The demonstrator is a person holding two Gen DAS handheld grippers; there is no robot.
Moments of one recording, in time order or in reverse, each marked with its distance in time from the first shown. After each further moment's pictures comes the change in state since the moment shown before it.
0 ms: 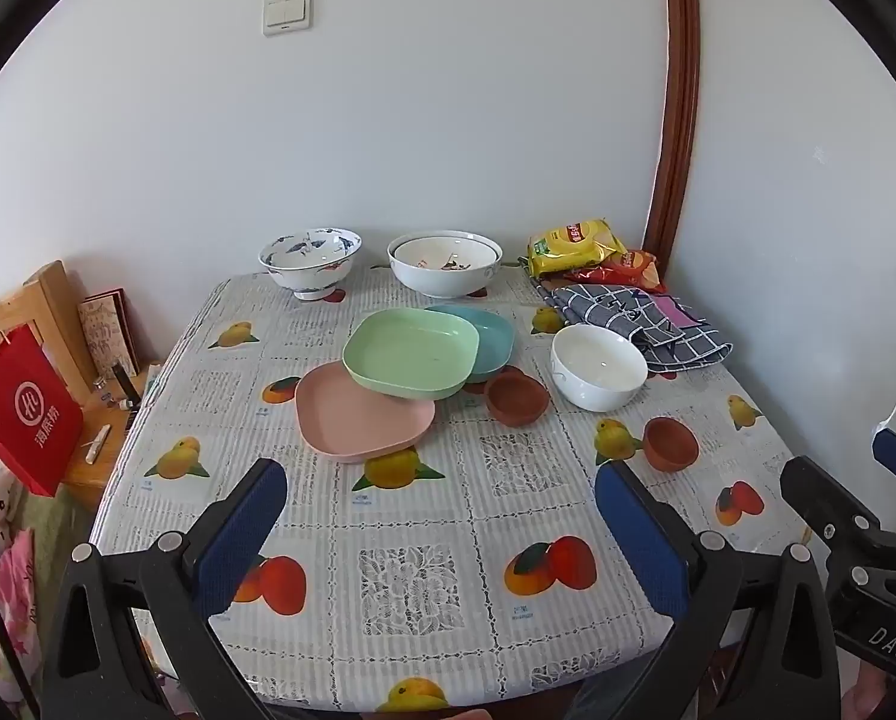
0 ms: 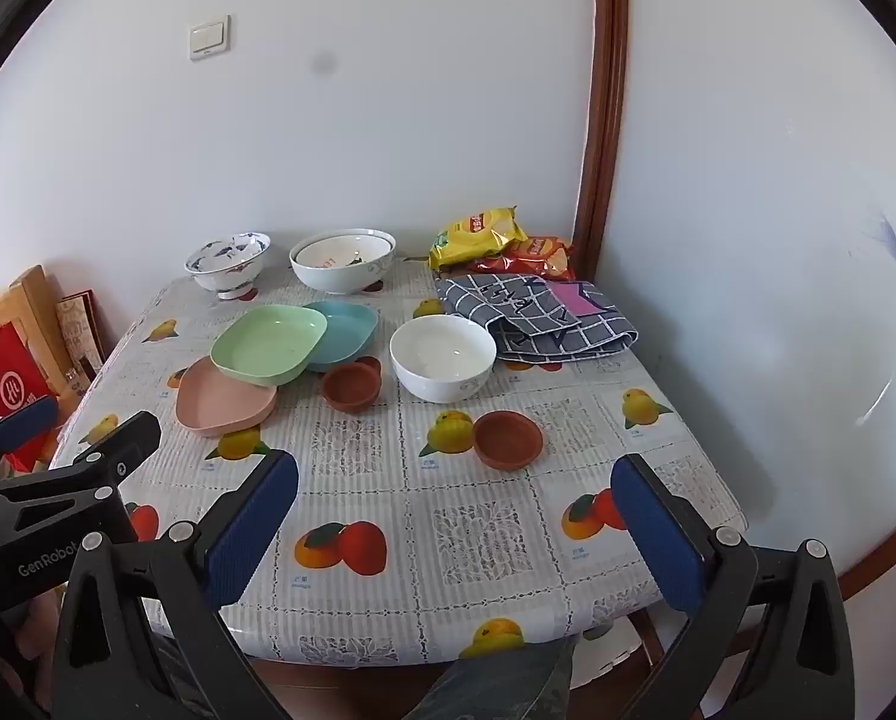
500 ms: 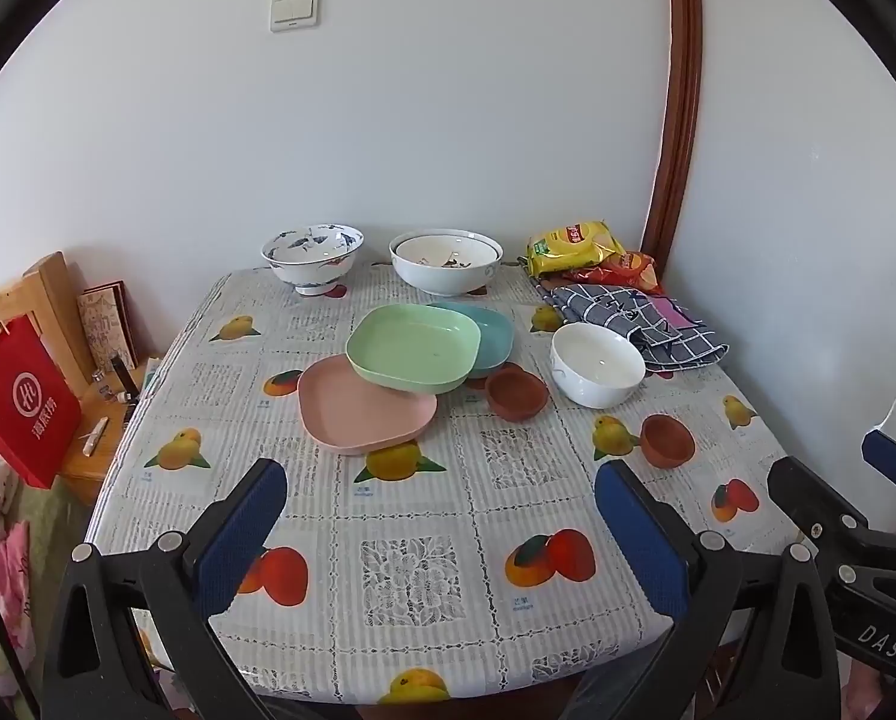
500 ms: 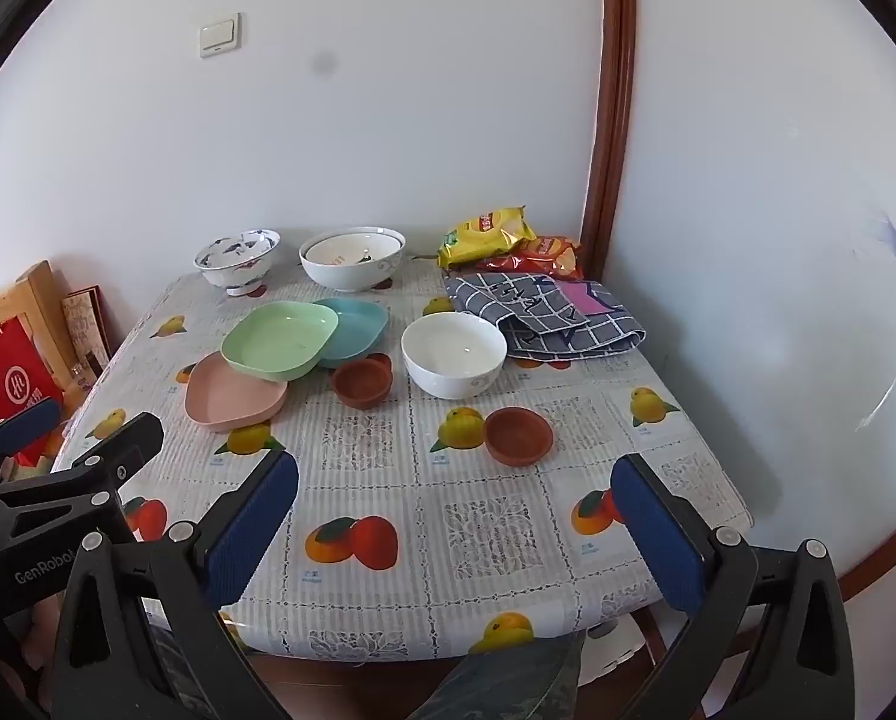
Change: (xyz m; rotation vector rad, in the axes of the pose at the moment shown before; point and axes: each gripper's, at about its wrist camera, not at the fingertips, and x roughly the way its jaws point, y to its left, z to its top) left arm -0.008 0.008 -0.002 -0.023 -0.013 -0.025; right arm -0.005 0.004 -0.005 0.000 0.003 0.013
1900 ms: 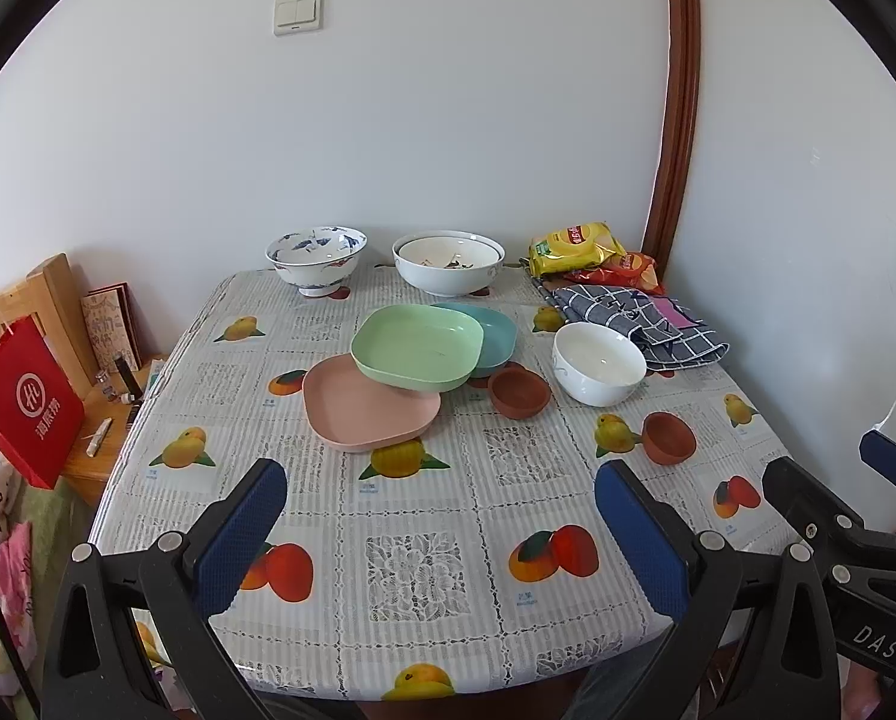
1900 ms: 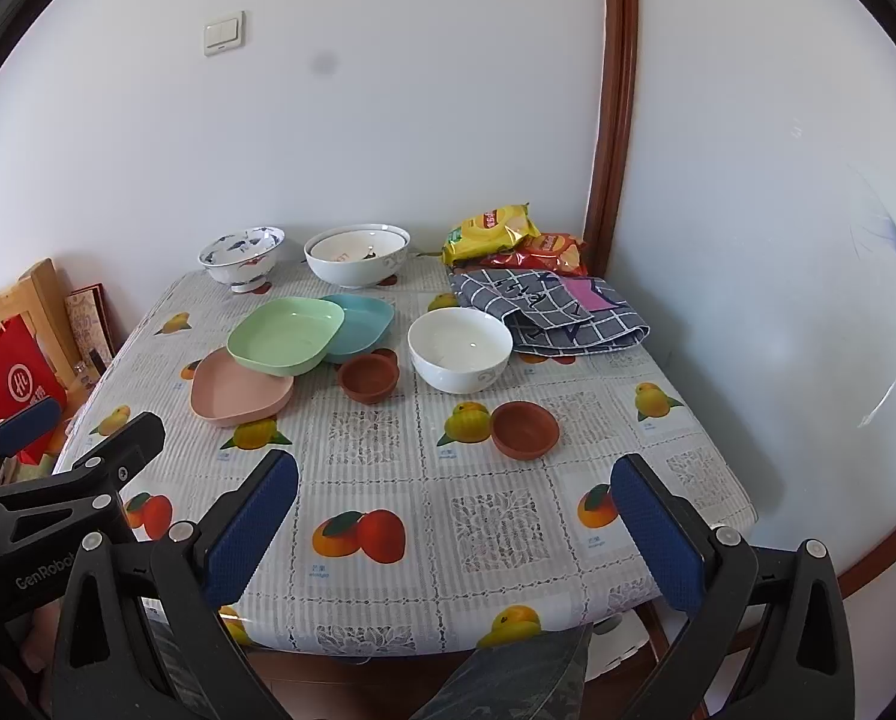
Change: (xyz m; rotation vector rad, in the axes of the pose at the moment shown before) left arm -0.007 0.000 -0.005 0.008 -0.014 0.009; right arm -0.003 0.006 -0.007 -0.005 -0.001 0.001
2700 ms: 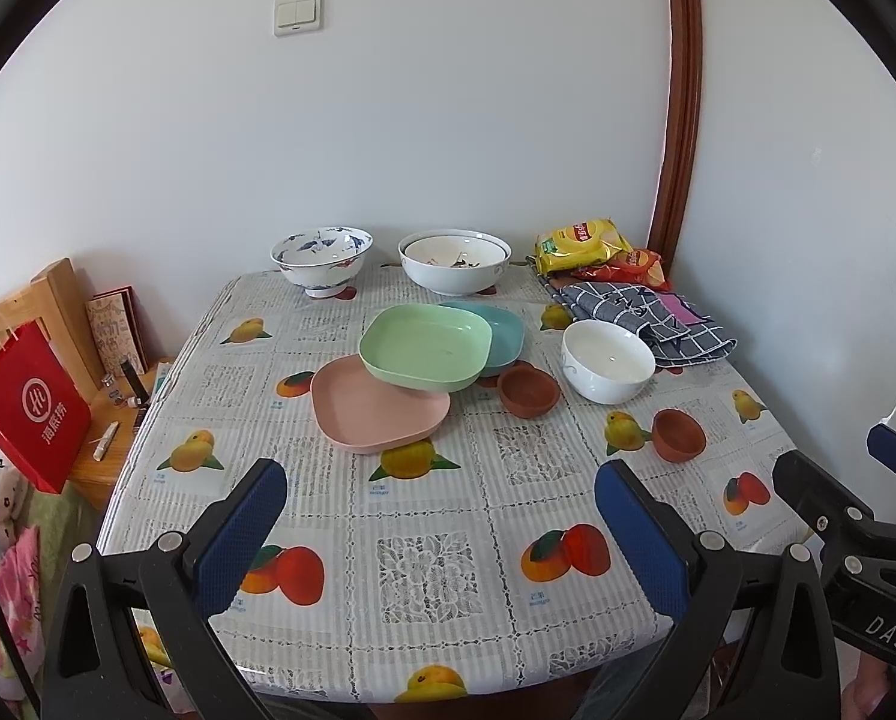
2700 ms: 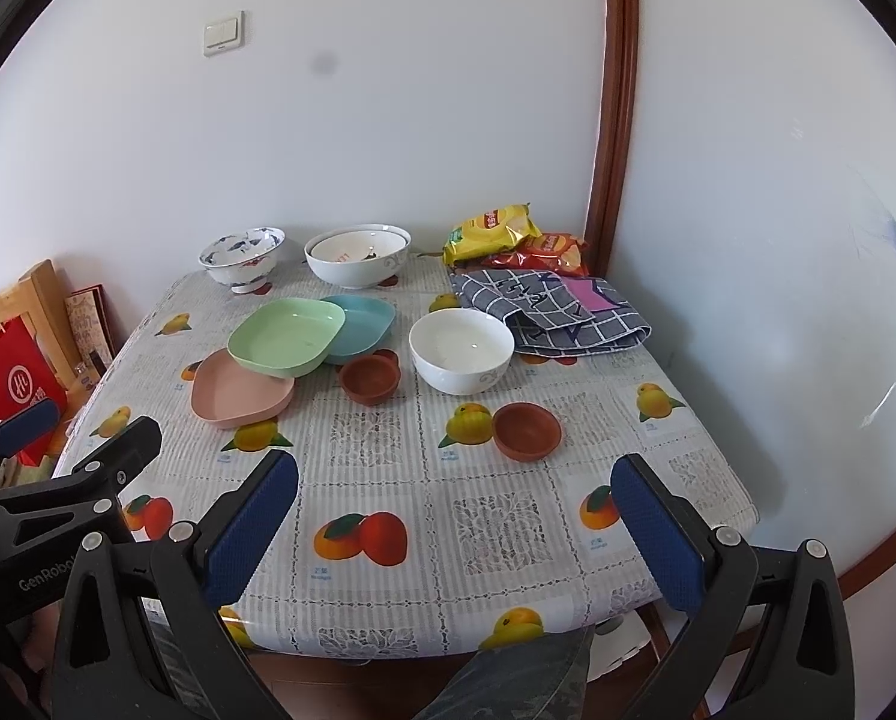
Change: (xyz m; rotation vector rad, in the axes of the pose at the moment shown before) left arm 0.004 0.004 0.000 0.009 0.004 0.017; right arm 0.003 0.002 0.003 0.001 0.005 0.002
